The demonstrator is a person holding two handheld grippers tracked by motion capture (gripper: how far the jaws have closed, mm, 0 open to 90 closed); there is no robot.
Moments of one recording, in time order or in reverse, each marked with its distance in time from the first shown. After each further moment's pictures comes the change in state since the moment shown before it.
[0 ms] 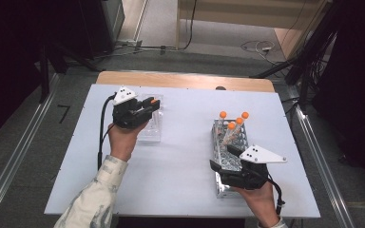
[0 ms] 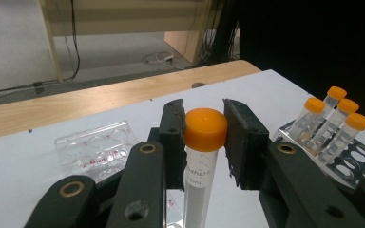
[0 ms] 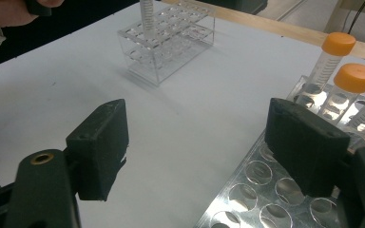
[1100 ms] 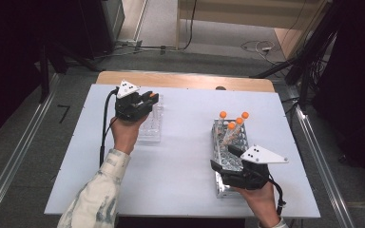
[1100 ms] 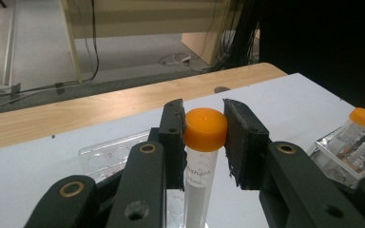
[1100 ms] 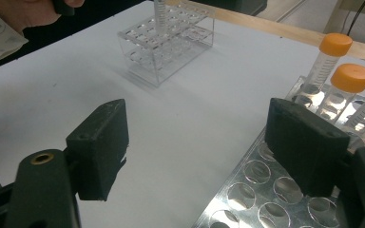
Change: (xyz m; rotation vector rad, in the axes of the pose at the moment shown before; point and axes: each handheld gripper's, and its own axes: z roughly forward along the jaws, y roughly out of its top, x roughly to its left) left arm 0.014 0.003 0.020 -0.004 0.073 0.007; right arm -0.001 0.000 -0.002 -0.005 0.000 0.002
